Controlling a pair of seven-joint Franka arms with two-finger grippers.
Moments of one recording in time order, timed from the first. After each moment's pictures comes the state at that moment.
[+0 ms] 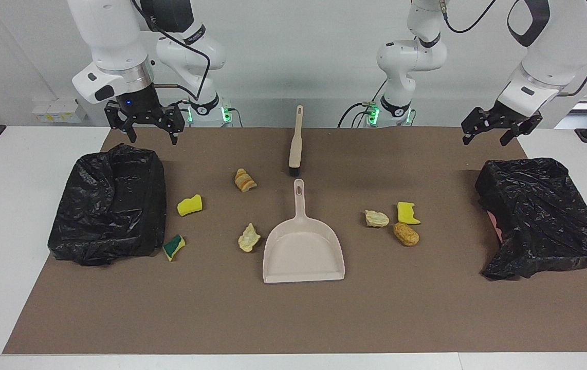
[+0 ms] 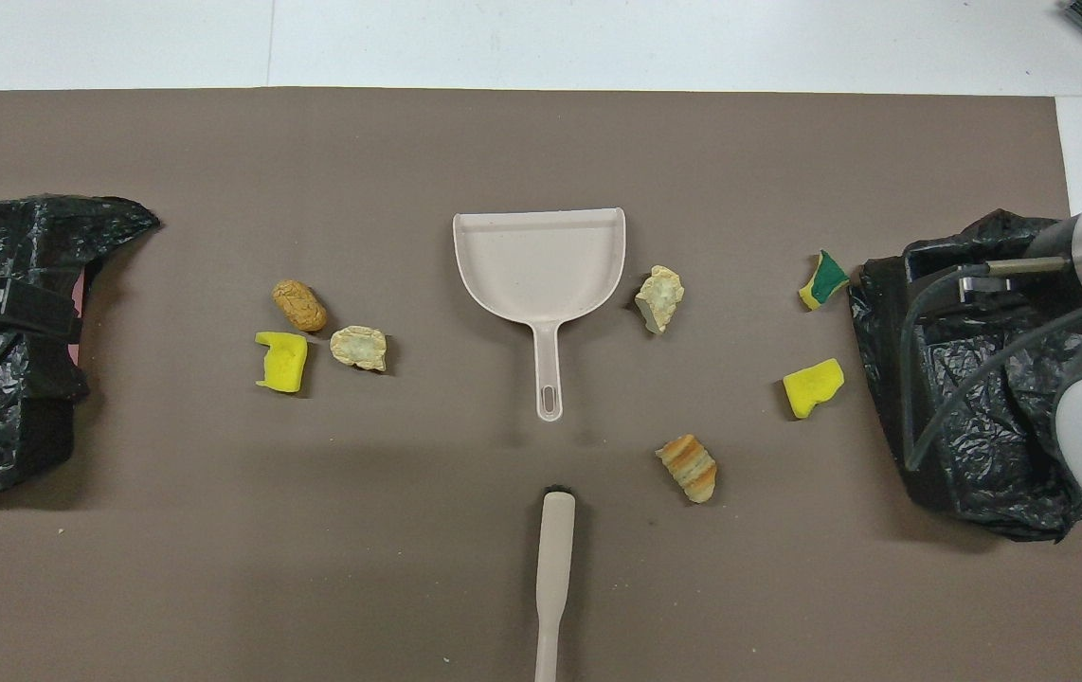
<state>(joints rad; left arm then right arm) -0.02 0.01 -0.02 -1.56 -0.02 1.51 0.07 -0.16 0.01 0.27 -1.56 -0.07 1.57 0.13</state>
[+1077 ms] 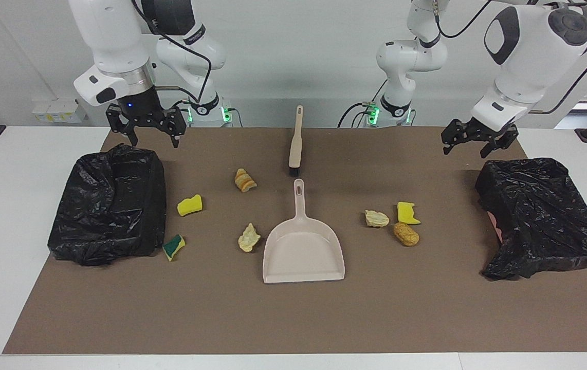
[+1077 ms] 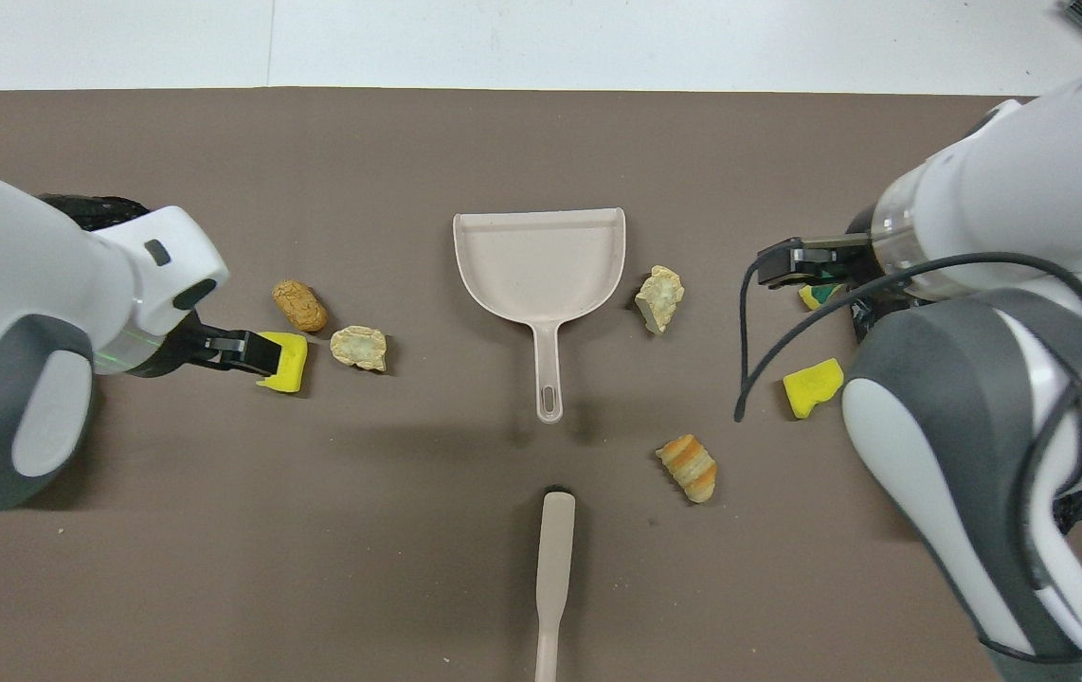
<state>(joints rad) -0.24 -0.02 -0.04 -1.89 -0.03 1.82 -0.07 0.00 0.12 0.28 -1.58 -0.06 1.79 0.31</state>
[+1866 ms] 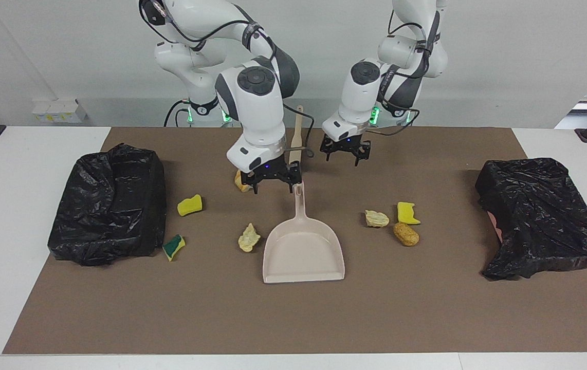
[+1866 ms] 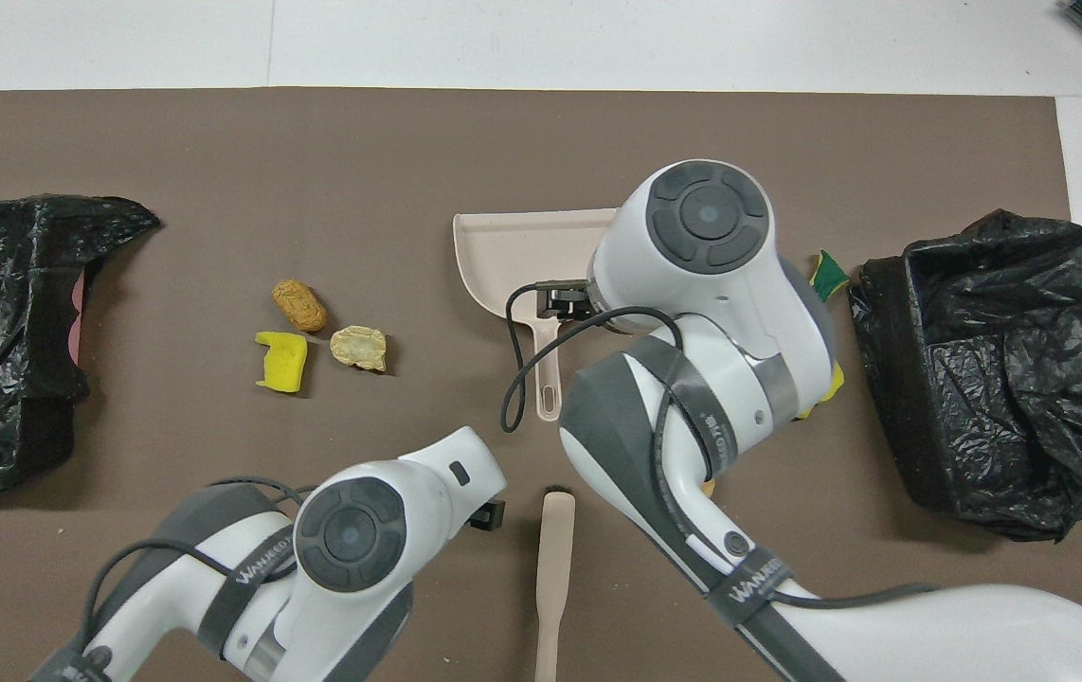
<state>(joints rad) -0.70 -0.12 -0.04 -2.36 -0.05 2.27 -0.44 0.26 0.37 0.28 -1.56 -0.08 1.97 0.58</state>
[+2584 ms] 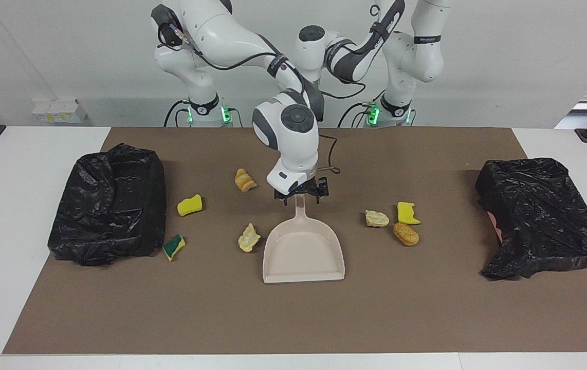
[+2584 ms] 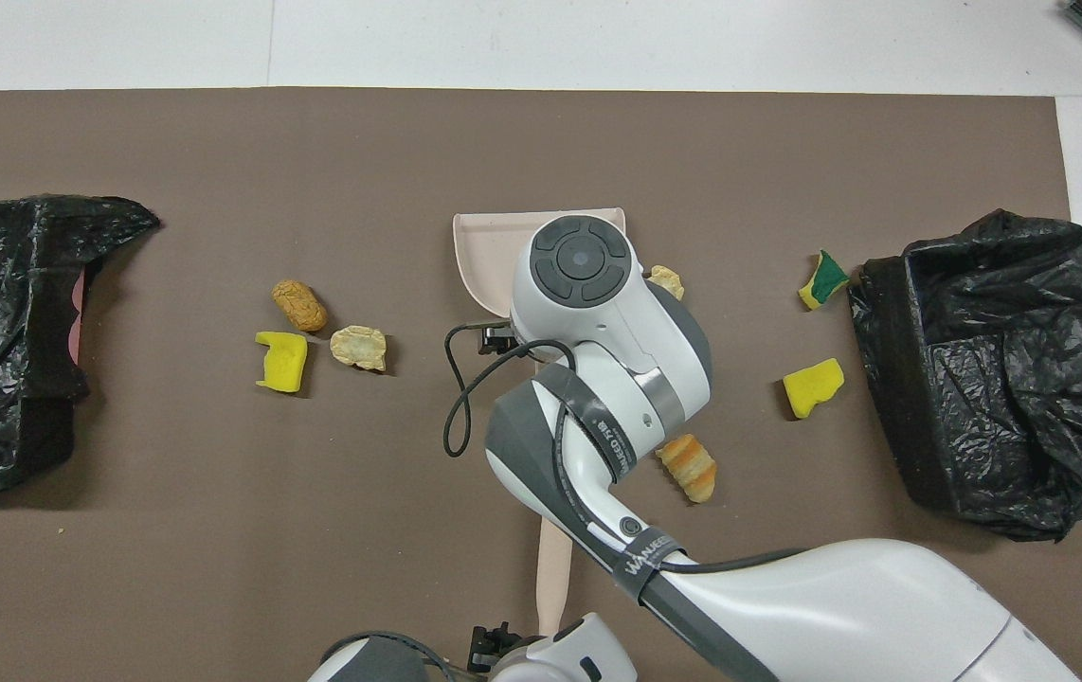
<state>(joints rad) -1.09 -0.18 -0.04 -2.46 -0.05 2.36 -0.85 0.35 0.49 0.28 -1.55 -0.08 2.03 0.61</state>
